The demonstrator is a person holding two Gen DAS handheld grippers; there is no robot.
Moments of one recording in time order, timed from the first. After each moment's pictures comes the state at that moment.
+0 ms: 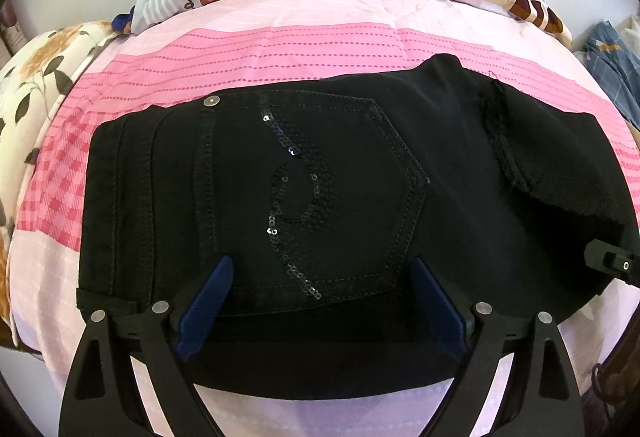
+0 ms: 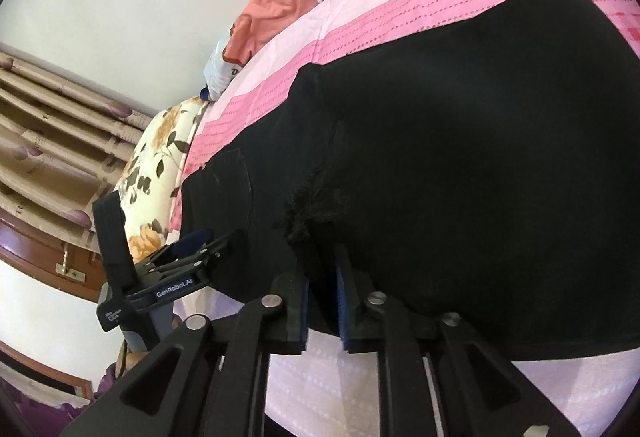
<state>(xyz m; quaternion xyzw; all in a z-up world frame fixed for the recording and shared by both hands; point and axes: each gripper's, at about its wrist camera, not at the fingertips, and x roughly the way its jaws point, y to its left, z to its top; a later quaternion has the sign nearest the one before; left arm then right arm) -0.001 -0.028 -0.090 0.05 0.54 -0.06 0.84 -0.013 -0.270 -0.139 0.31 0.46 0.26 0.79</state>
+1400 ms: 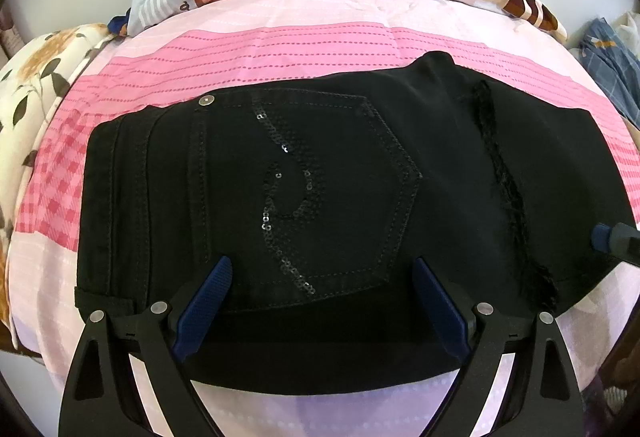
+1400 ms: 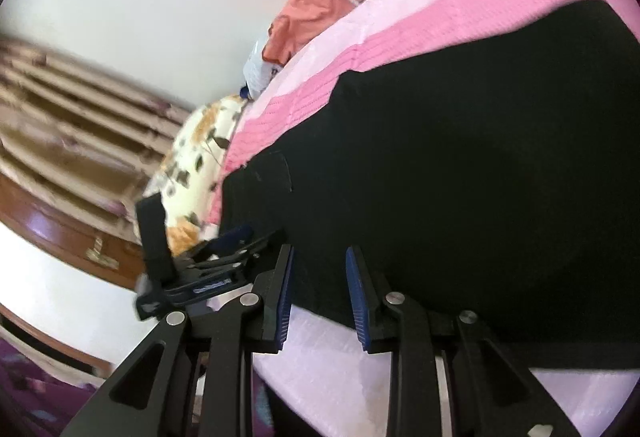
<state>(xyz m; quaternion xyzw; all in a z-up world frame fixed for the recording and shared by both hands) -0.005 -0.029 -0.090 0.05 0.54 -0.07 0.84 -0.017 -0.271 -0.129 0.31 0.44 0.32 0.78</state>
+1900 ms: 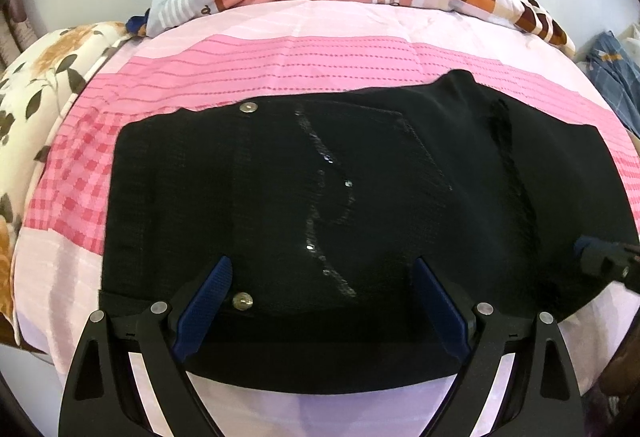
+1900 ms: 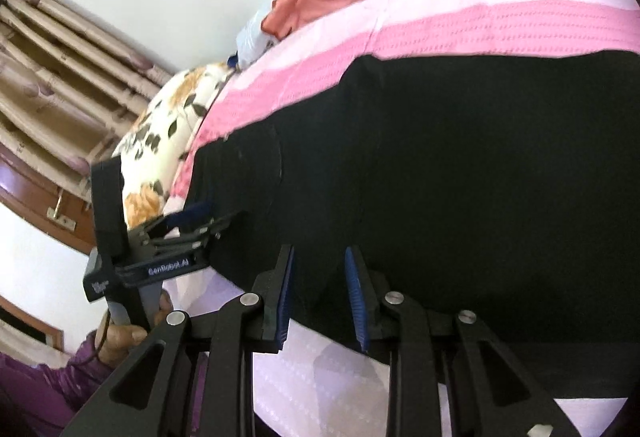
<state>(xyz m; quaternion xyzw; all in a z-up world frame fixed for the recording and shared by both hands) -0.005 -0.007 -0.083 0.04 0.52 -0.05 0.85 -0.006 -0.234 -0.124 0.23 0.45 0.30 0.81</state>
